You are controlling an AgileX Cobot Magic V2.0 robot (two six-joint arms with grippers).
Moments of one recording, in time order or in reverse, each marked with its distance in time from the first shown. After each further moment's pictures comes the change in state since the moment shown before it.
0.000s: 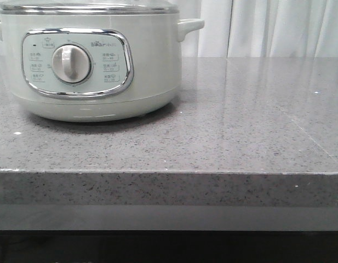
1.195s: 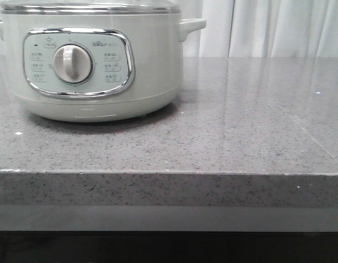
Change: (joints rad) left arm 0.000 0.000 0.000 0.000 0.000 0.000; right arm -0.002 0.000 0.009 -0.027 -0.002 0.006
